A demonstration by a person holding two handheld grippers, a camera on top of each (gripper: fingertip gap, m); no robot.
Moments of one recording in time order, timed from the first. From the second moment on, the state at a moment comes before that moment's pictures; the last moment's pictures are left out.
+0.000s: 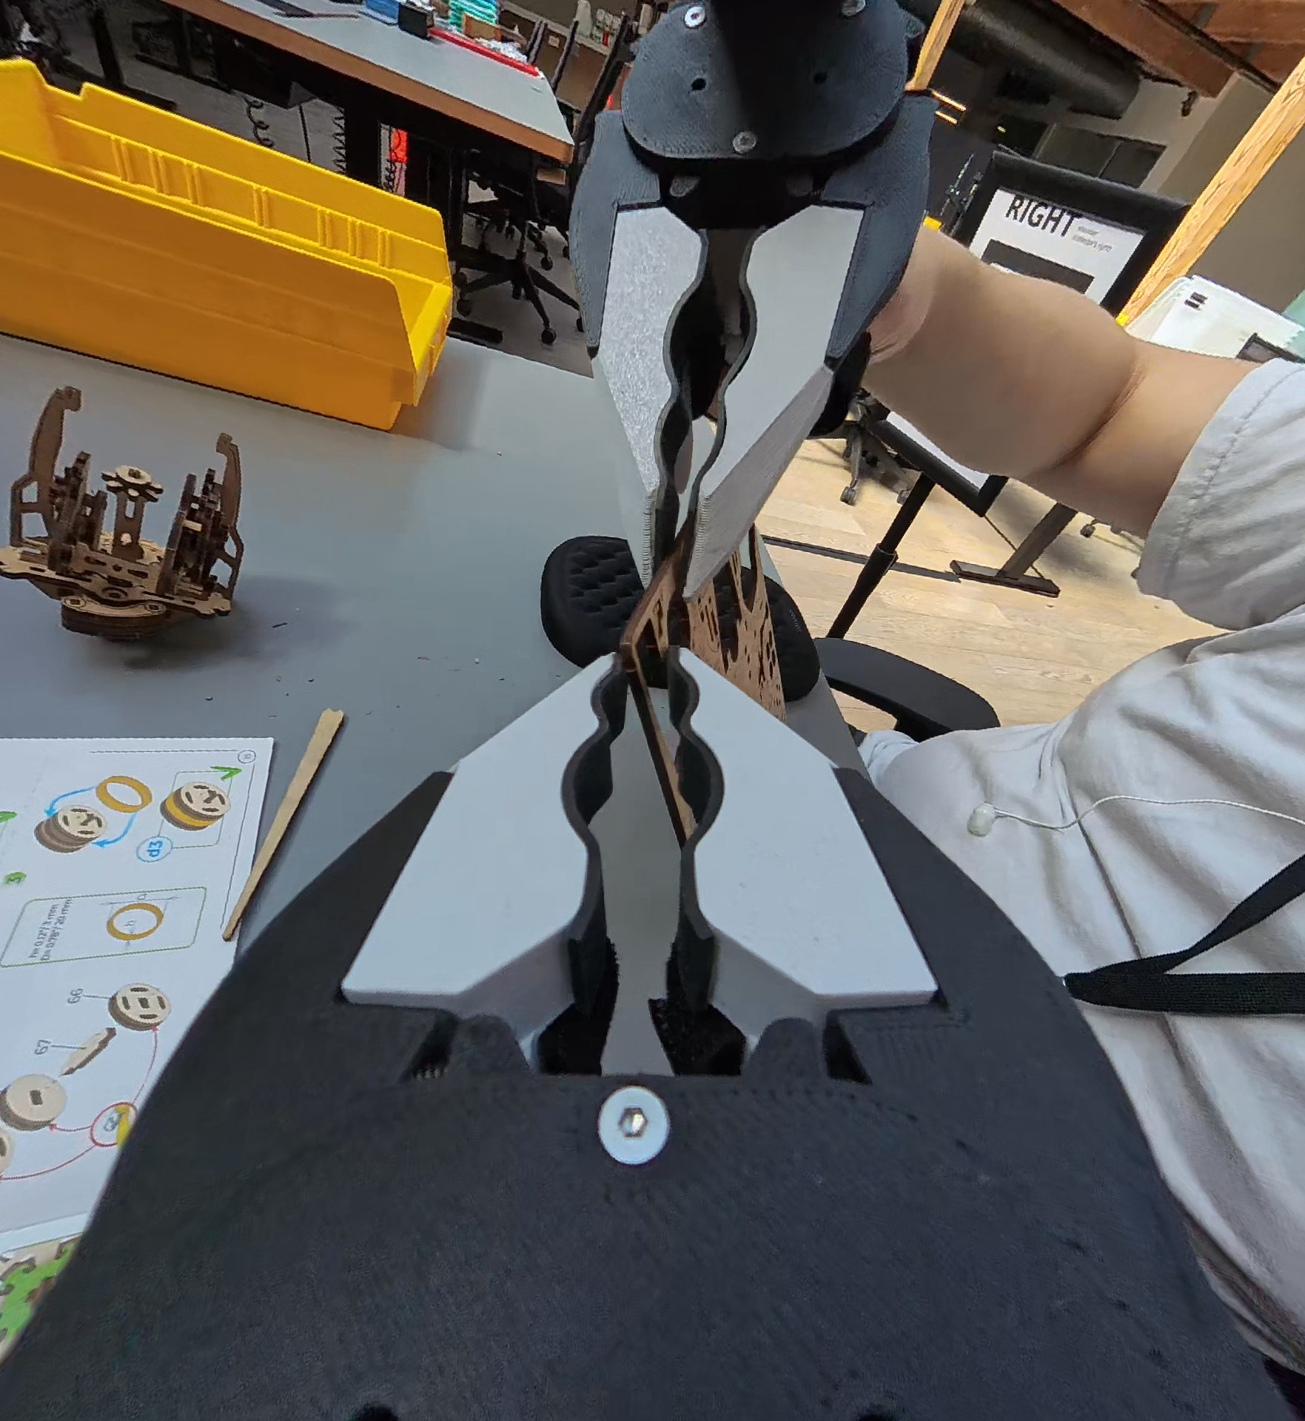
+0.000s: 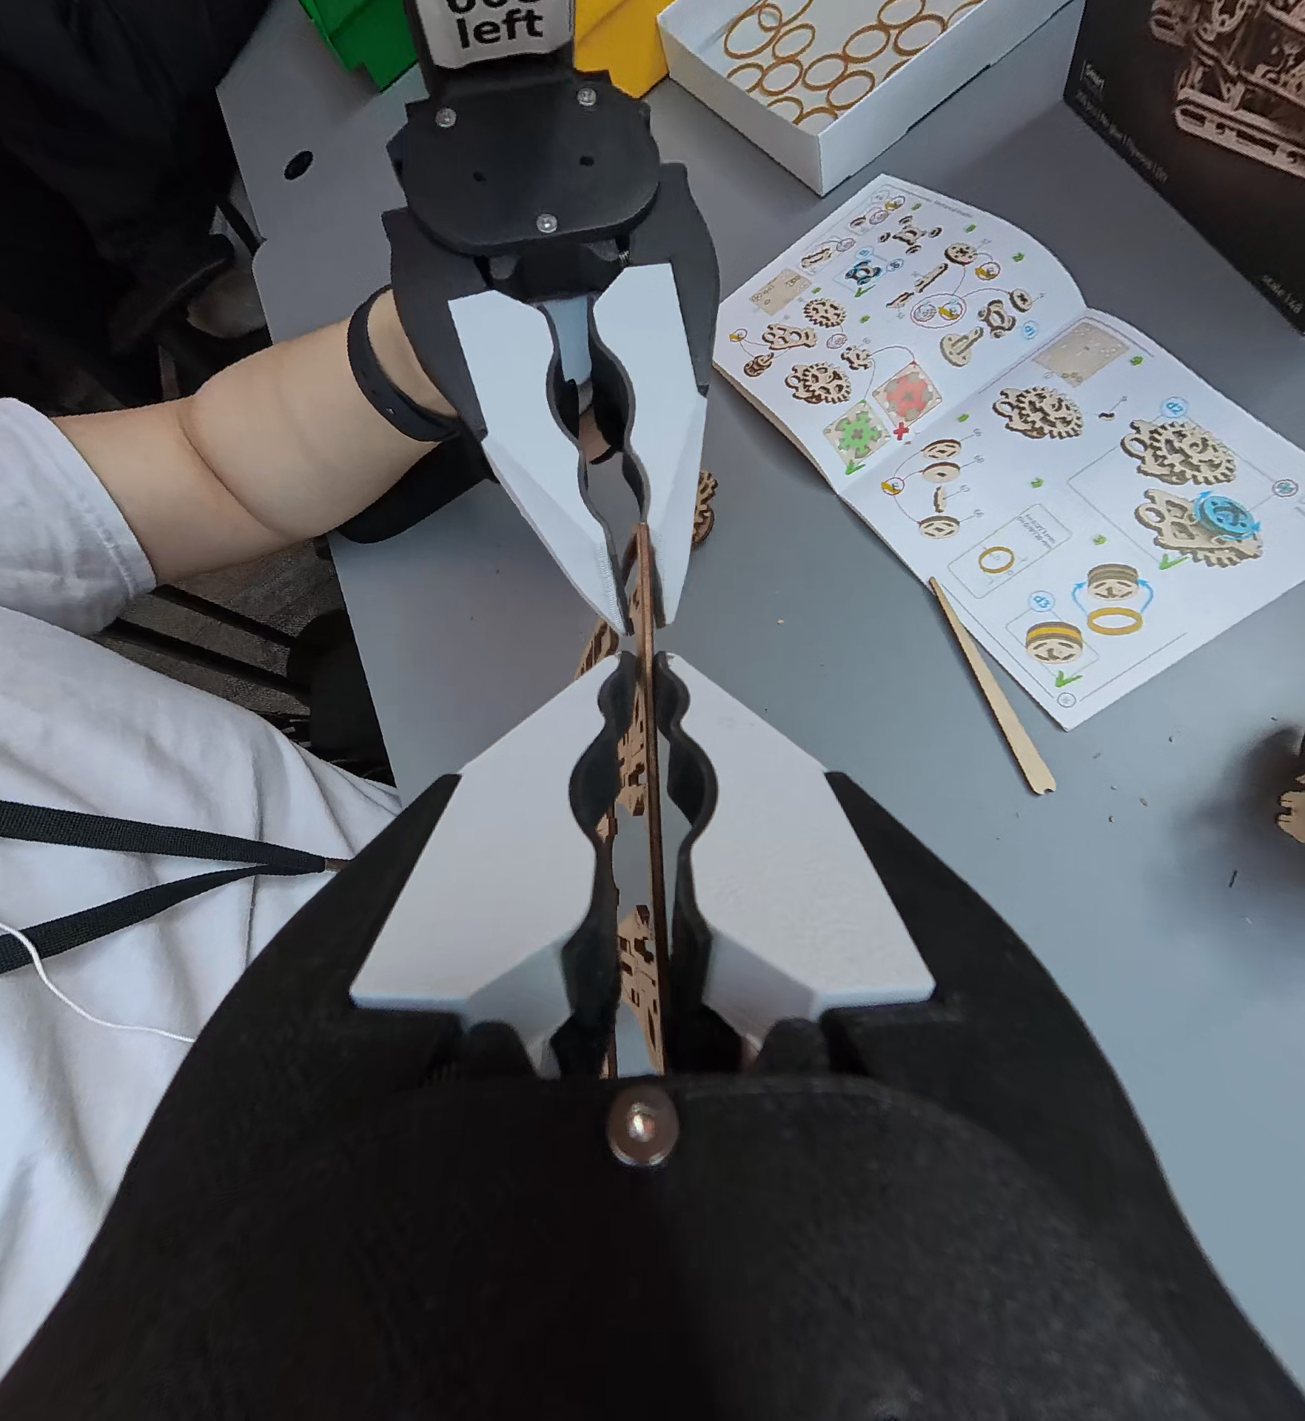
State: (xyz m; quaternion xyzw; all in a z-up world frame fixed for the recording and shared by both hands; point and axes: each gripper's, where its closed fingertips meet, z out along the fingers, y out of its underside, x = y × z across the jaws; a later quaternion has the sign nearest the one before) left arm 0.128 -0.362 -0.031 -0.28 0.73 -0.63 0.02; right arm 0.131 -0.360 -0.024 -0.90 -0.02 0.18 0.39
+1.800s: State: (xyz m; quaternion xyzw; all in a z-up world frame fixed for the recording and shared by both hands) left arm 0.132 -0.351 -0.020 -0.29 0.75 -0.59 0.10; right arm 0.127 -0.355 -0.025 -0.93 -0.04 0.02 0.35
